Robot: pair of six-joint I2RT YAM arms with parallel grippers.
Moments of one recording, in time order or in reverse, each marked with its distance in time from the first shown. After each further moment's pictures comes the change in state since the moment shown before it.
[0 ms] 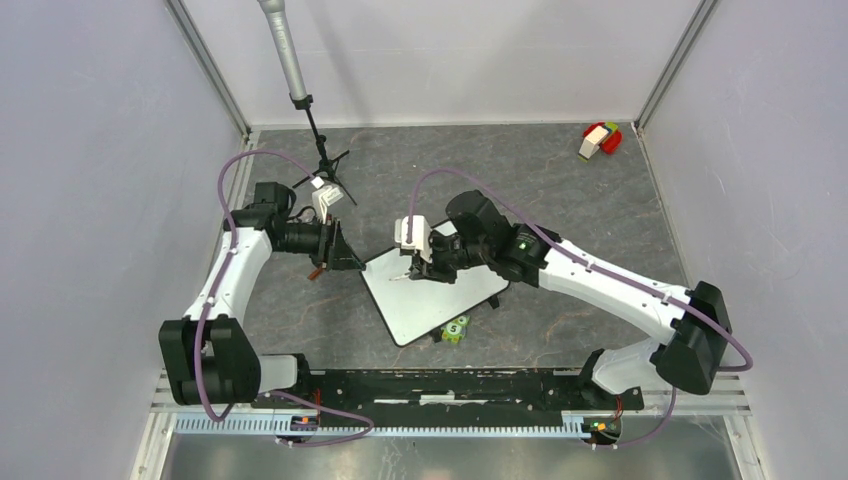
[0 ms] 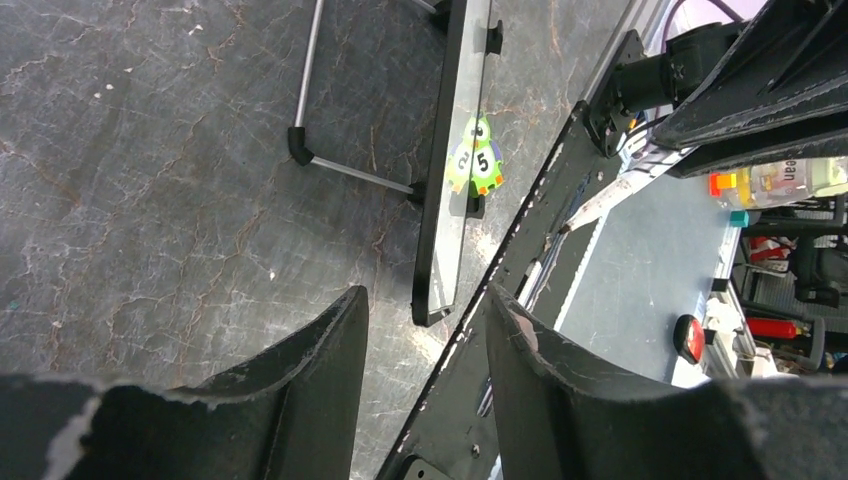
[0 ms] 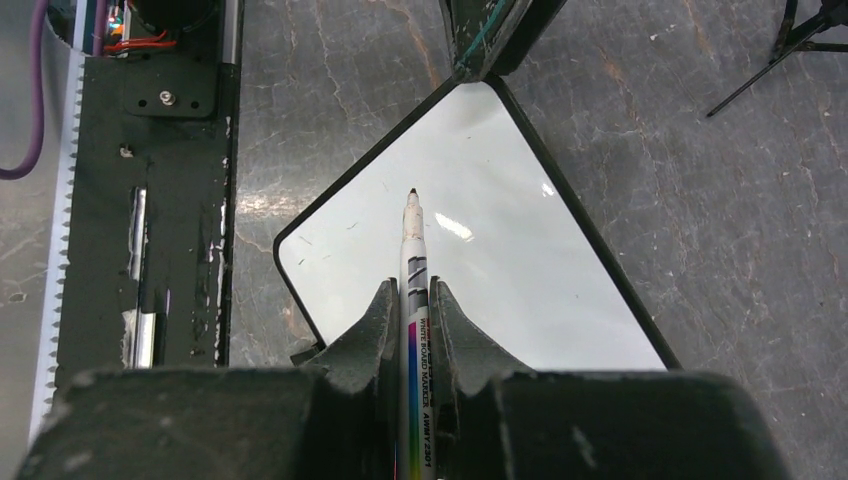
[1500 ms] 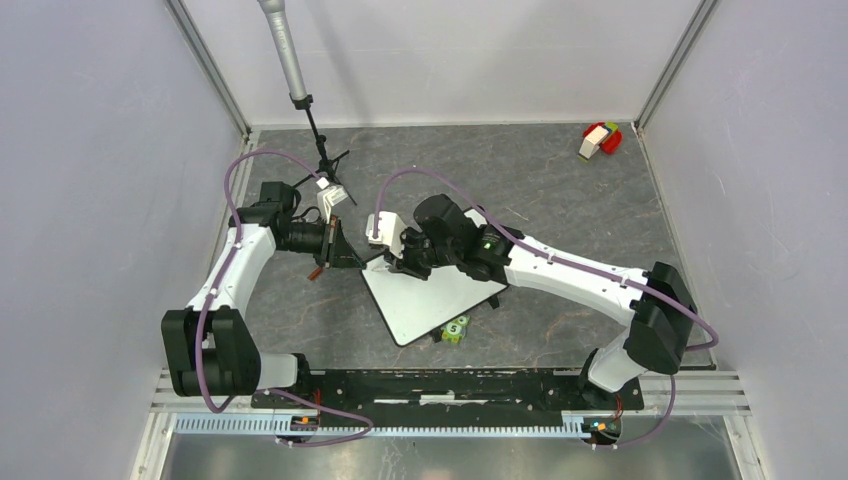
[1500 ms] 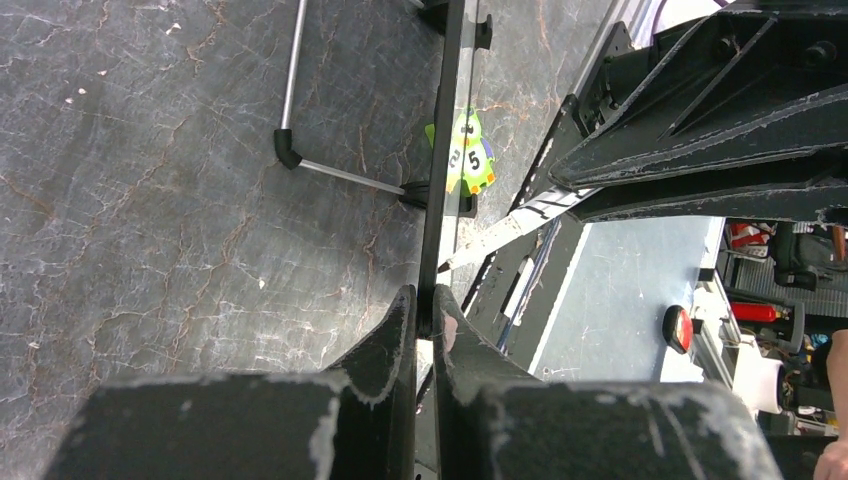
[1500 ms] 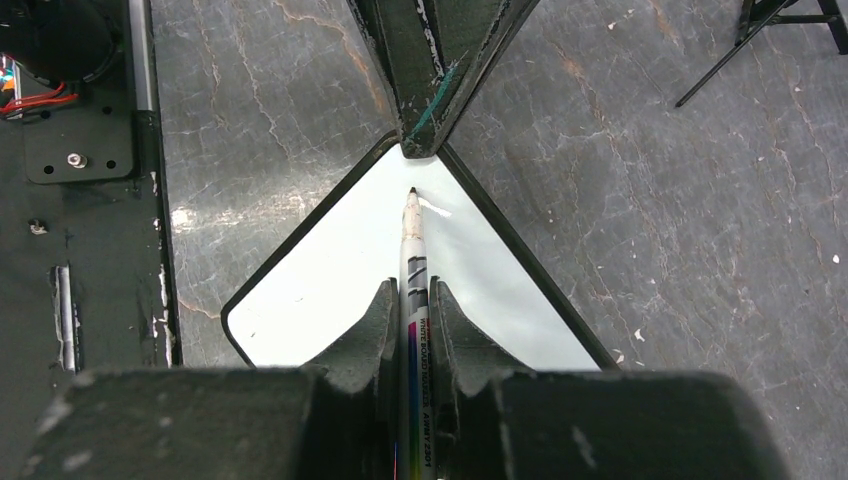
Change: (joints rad) left arm -0.021 0.045 0.000 0.008 0.025 0.003; right arm 0.076 0.176 0.092 0.104 0.189 0.092
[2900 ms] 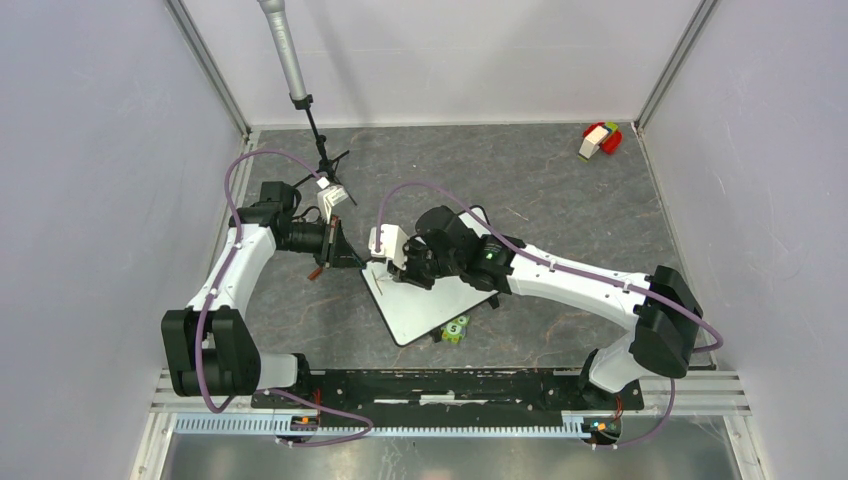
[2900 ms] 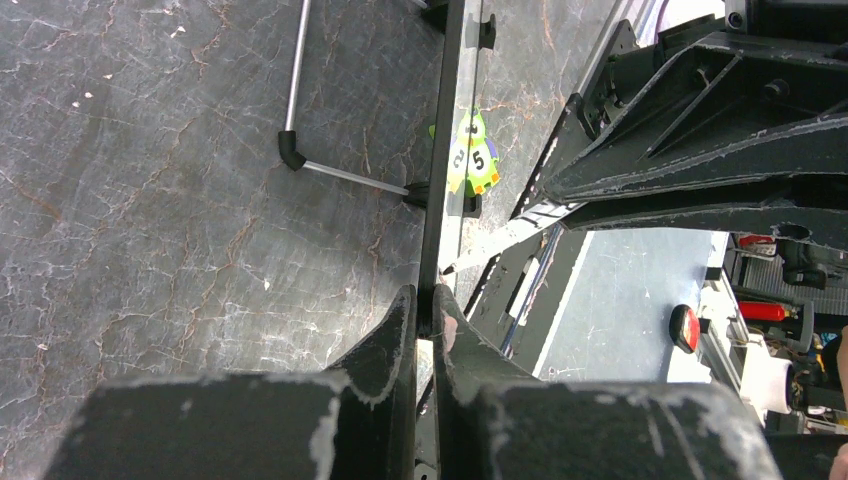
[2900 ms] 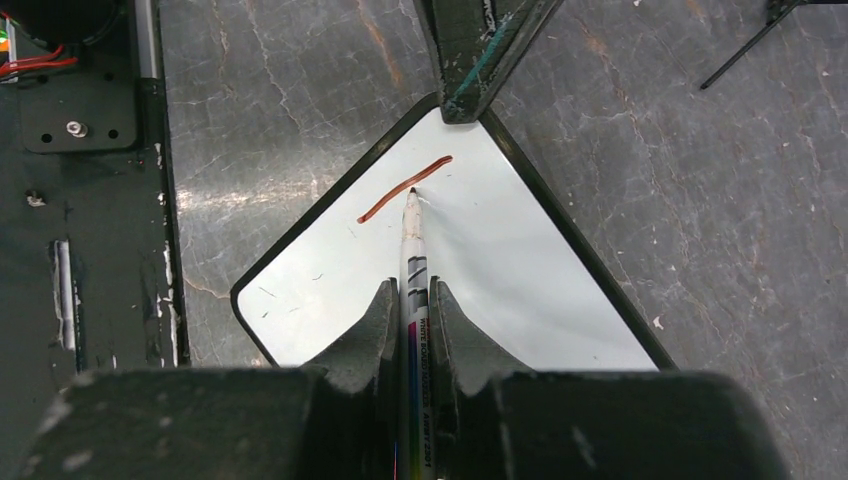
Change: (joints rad) left arm -0.002 0.000 -0.001 0.008 -0.006 0.008; right arm 0.026 -0.031 -0.075 0.020 0.018 -0.011
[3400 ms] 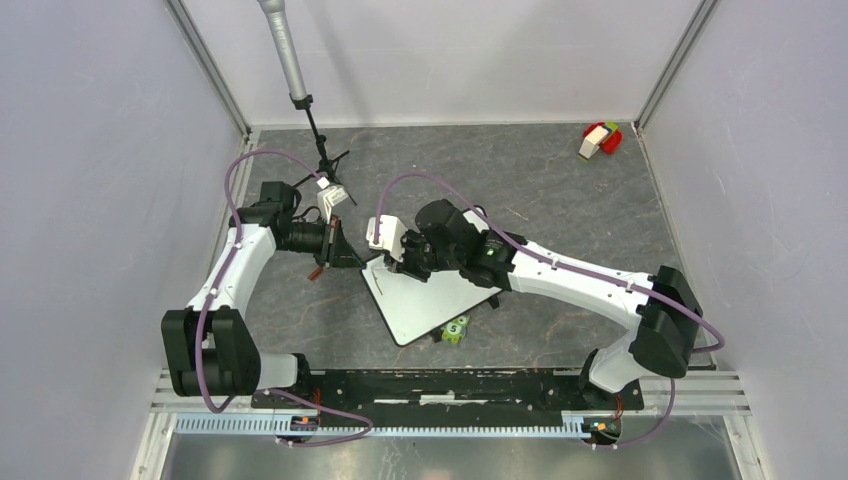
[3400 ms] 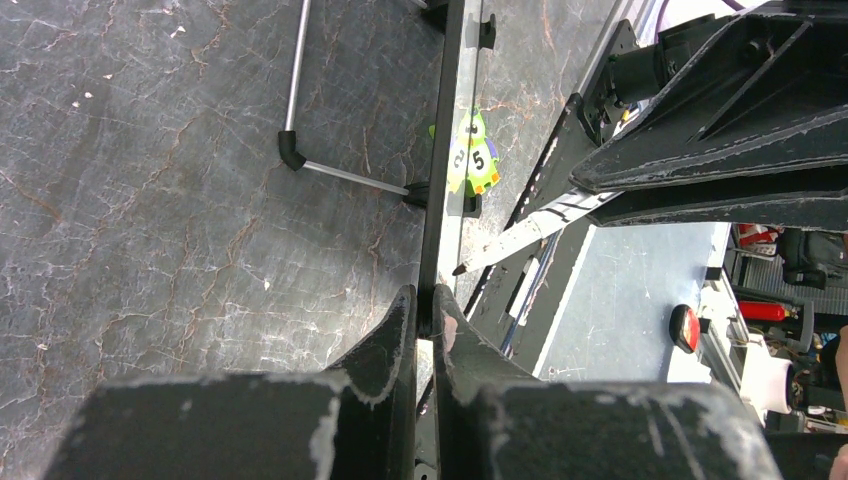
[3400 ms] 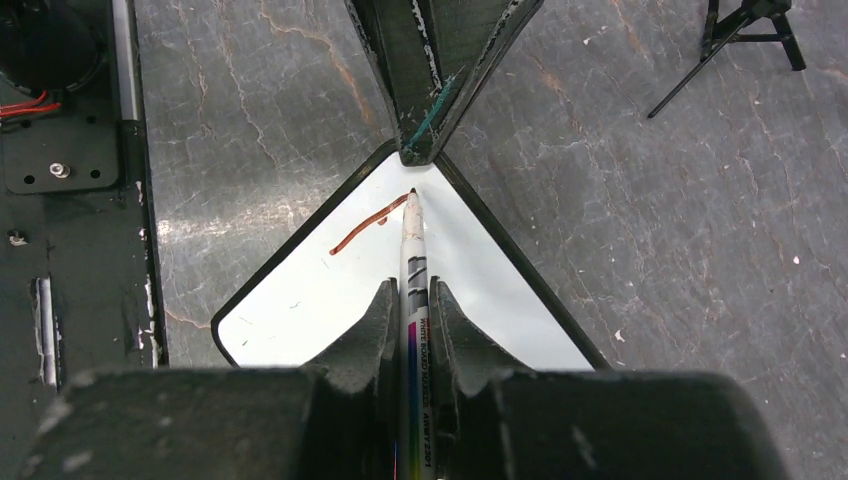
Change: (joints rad) left arm 0.000 0.000 0.000 0.000 0.000 0.000; right arm -0.003 0.002 0.041 0.018 0.034 0.001
